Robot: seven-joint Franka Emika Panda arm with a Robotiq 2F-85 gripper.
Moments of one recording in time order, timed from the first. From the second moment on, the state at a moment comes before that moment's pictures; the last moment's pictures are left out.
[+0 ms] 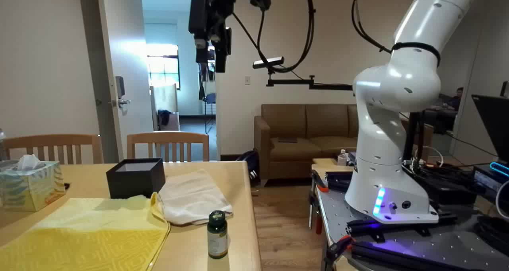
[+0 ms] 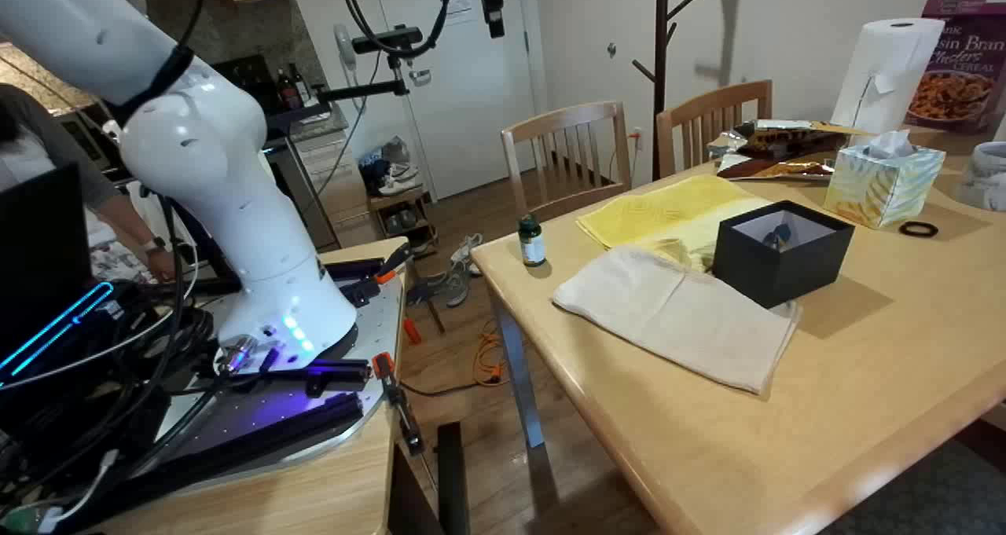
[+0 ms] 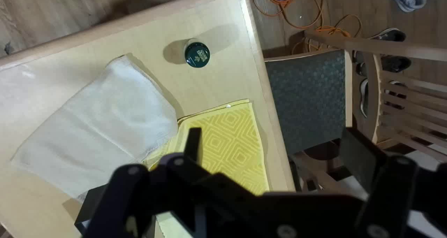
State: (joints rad) arm 0.13 -0.44 0.17 -2.27 0.24 1.90 0.30
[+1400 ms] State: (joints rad) arm 0.06 -0.36 0.17 -2.14 0.07 1.90 0.37
